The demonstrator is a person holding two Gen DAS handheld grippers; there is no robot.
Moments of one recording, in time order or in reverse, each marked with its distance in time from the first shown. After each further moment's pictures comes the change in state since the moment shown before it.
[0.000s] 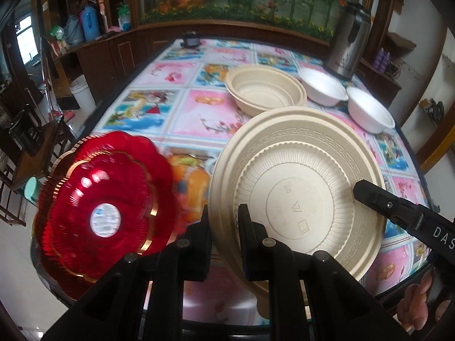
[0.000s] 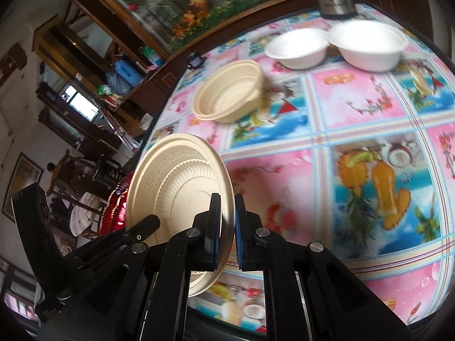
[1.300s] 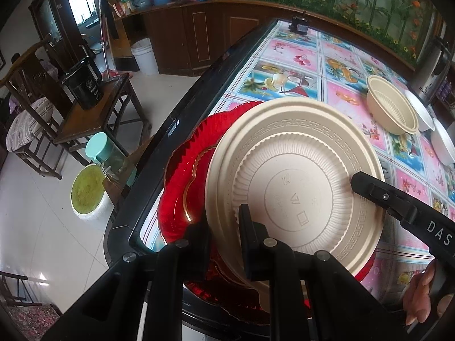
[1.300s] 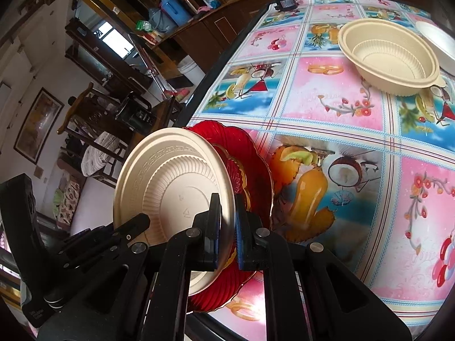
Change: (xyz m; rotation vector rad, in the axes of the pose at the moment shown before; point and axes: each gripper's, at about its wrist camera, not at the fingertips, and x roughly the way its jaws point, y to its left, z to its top) left arm 0.011 0.153 -0.013 -0.189 0.114 0.224; right arm 0.149 0.131 -0.016 -0.204 0.250 0.109
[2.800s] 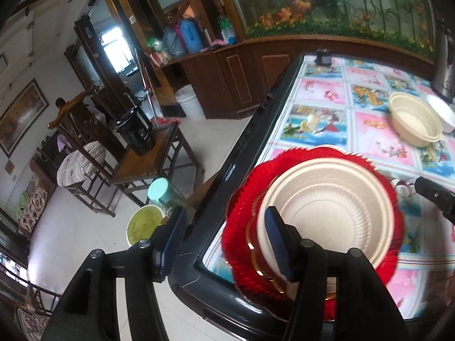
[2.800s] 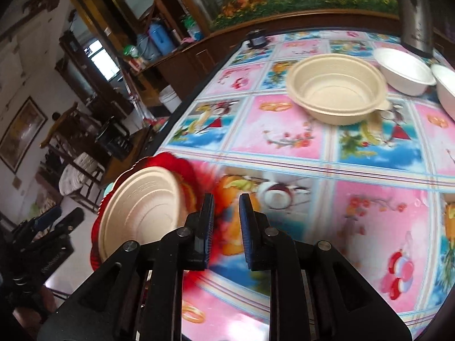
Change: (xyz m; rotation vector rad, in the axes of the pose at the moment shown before) left arm -0.051 -0.011 0.000 0.075 -0.238 0.288; right arm -0.051 -0.041 -0.009 -0.005 -0.199 -0.137
